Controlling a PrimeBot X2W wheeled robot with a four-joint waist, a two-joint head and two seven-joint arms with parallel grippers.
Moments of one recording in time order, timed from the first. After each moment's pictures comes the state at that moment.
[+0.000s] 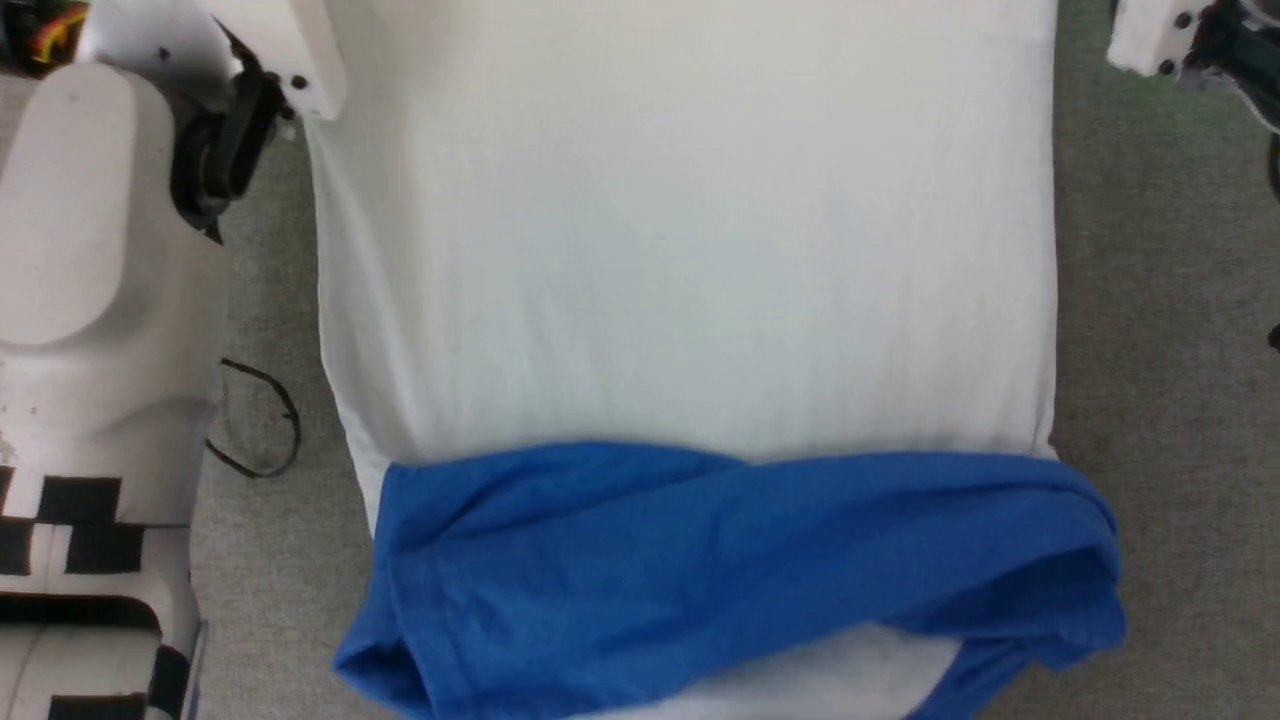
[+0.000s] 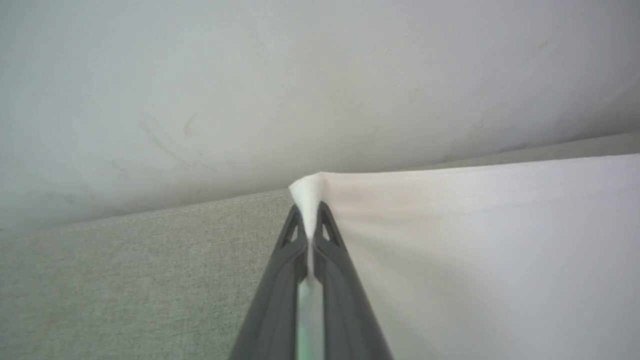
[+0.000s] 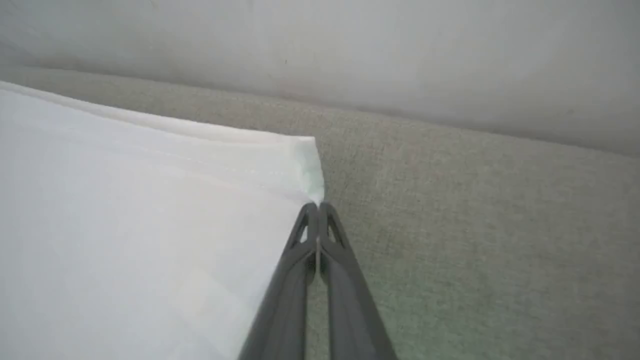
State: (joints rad) left arm -1.06 0.31 -0.23 0.52 -0.37 -0.03 0.28; right arm -1.27 -0.42 0.59 0.81 0.83 0.13 0.43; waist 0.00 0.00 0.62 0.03
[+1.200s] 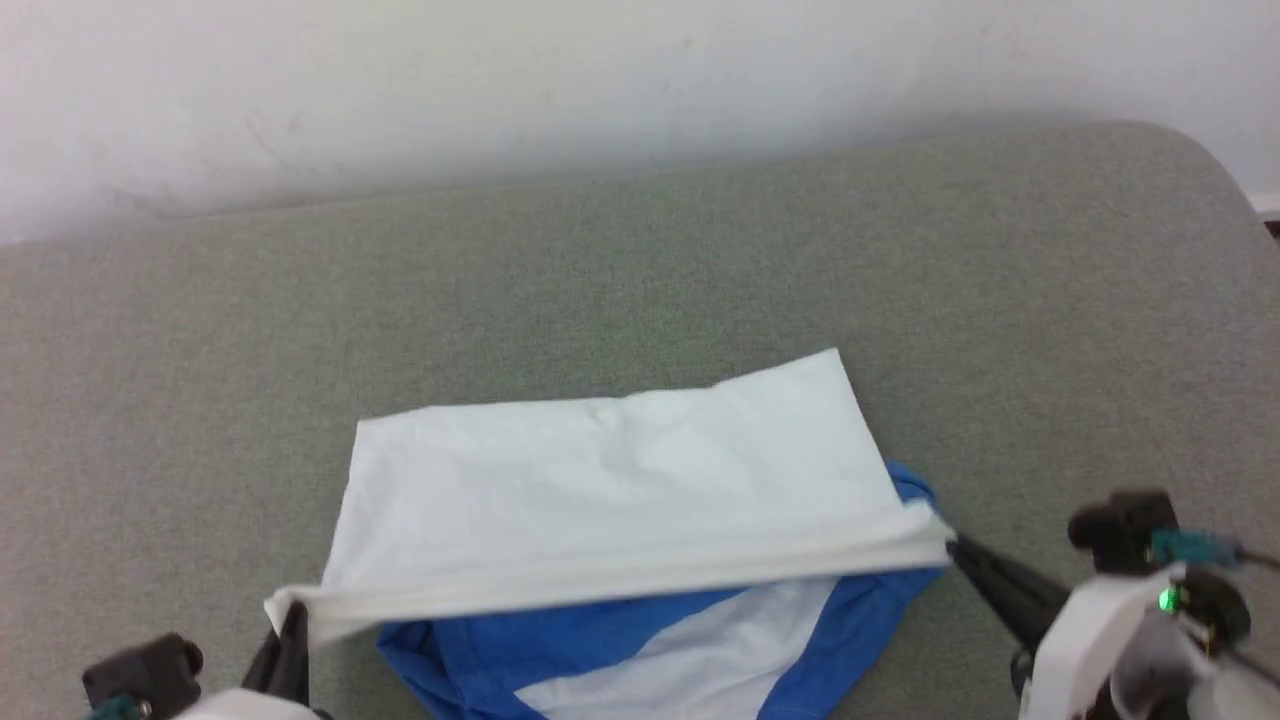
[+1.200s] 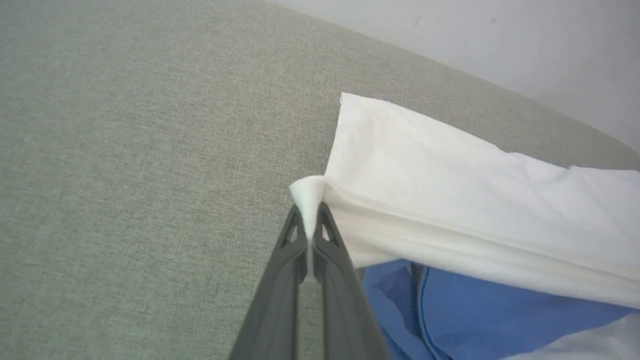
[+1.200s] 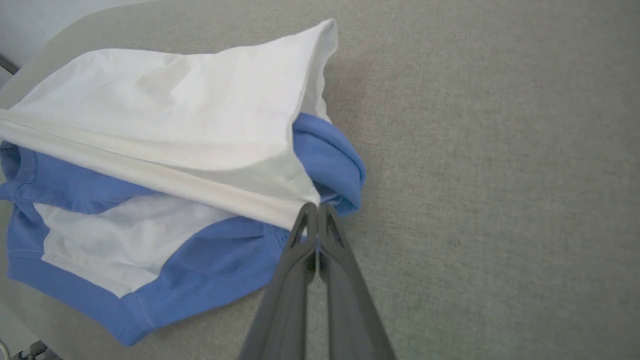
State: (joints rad) left arm 0.25 0.26 -0.02 -0.19 -0.55 0.23 0.17; right arm -0.10 -0.51 0.40 0.09 0.65 0.13 0.19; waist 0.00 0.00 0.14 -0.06
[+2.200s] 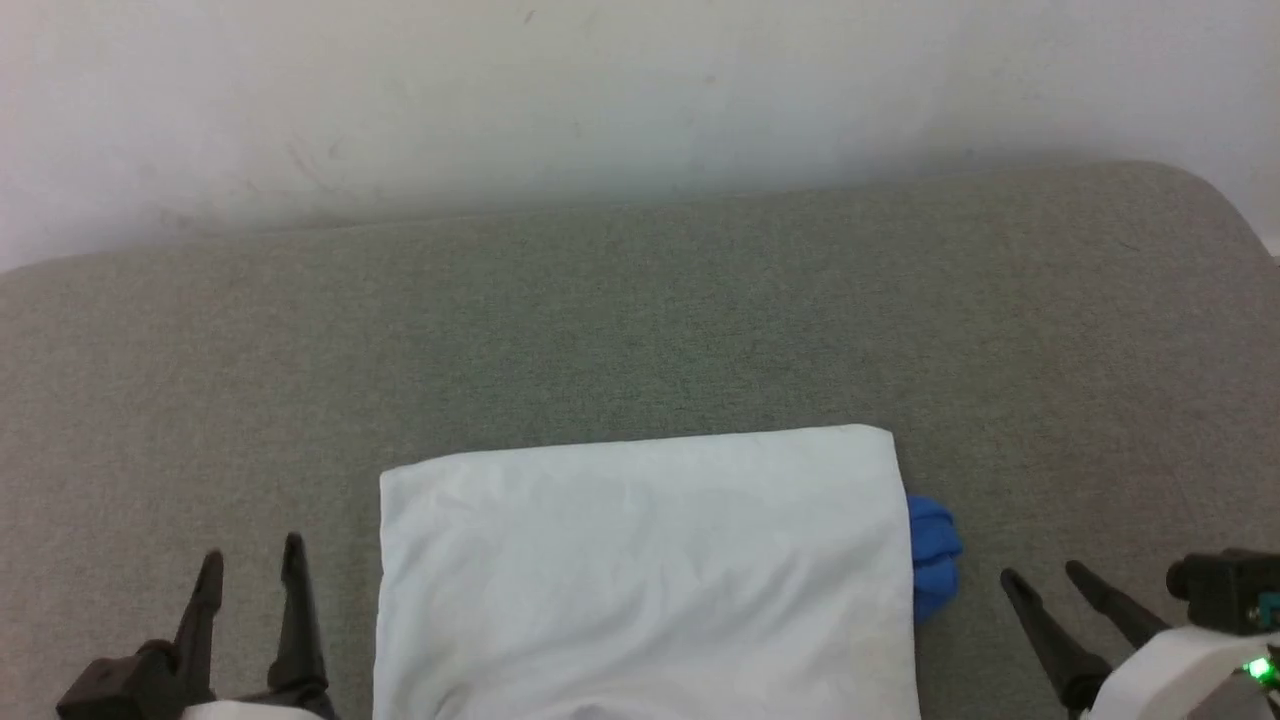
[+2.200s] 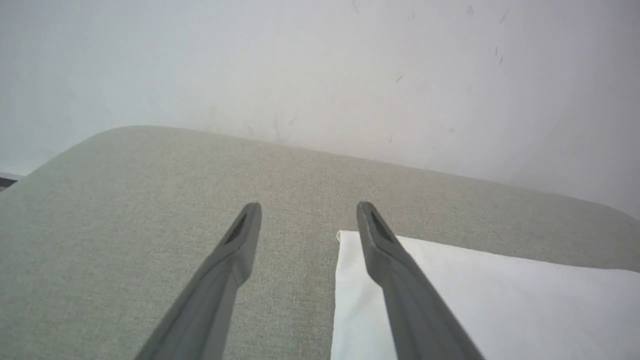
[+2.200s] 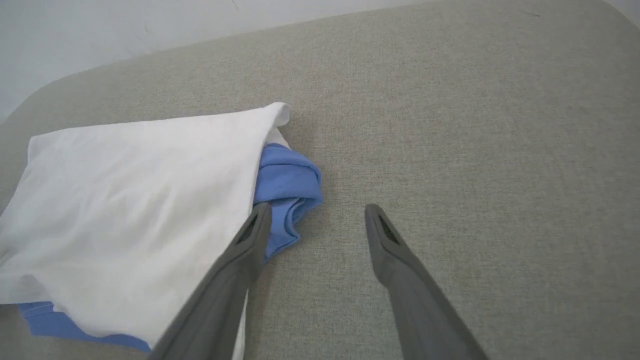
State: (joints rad) left arm 0.25 0.26 -0.02 -0.17 -0.46 0.18 -0.13; right arm 0.21 -0.26 0.01 -0.17 0.48 0.13 0.34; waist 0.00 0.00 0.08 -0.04
